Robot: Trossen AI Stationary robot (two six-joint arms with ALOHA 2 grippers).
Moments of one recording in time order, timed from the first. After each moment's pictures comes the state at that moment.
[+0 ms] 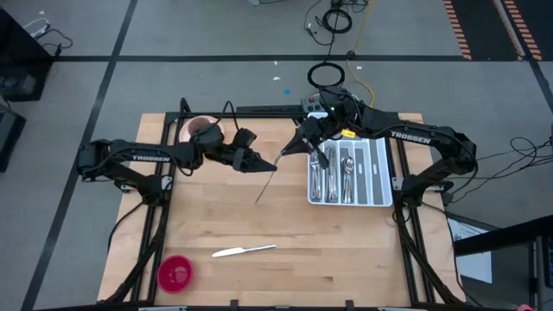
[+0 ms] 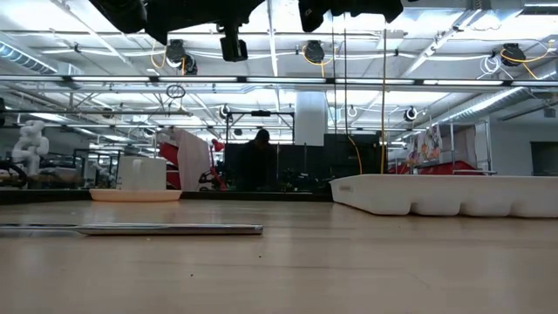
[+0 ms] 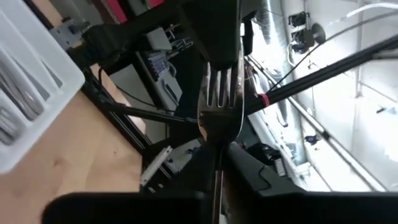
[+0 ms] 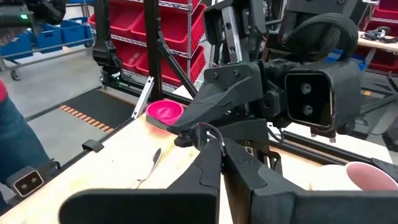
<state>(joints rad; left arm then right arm) 0.22 1.35 0.82 0.61 0.56 -1.15 -0.35 1.50 1.34 -0.14 -0.80 -0.30</state>
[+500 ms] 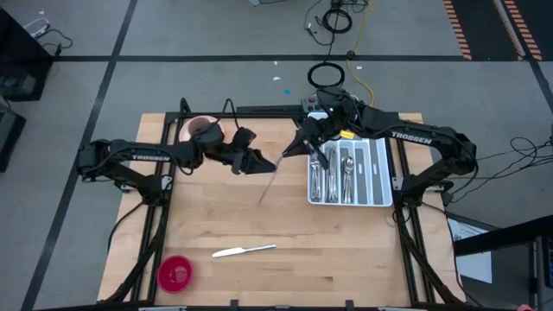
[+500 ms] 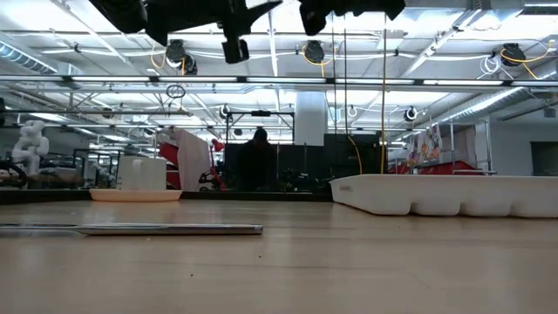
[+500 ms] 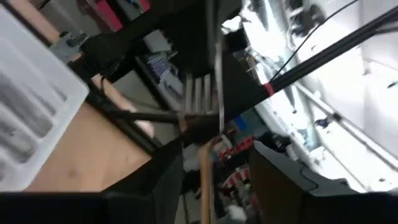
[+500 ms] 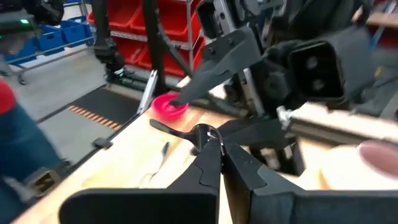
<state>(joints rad) 0.22 1.35 0.82 0.59 0.58 -1.01 -0.35 1.50 1.35 -0.19 -0.79 -0.26</state>
